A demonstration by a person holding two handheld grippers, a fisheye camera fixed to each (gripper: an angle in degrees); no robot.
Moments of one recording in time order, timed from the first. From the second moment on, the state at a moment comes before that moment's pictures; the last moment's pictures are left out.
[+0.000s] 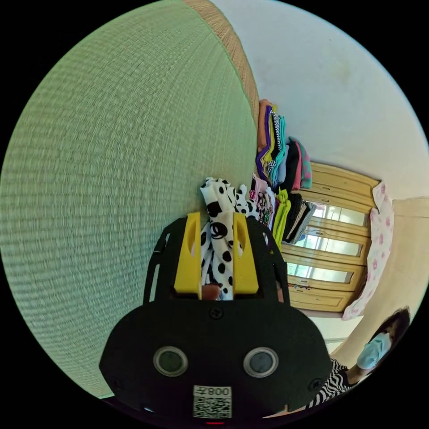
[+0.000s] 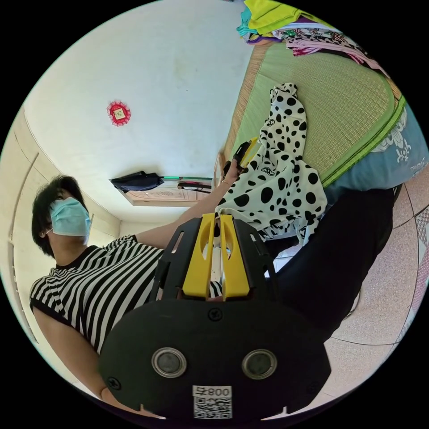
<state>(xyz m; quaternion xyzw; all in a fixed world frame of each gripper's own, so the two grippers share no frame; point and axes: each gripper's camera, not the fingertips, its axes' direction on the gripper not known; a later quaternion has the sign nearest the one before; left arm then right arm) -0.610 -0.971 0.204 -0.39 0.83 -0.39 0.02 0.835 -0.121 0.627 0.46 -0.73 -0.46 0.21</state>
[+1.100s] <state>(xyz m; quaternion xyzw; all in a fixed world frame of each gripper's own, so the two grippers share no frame) -1.106 -0.647 0.288 -0.02 0.75 -0.66 0.01 0.950 0.065 0.799 0.68 -0.57 -0.46 0.01</state>
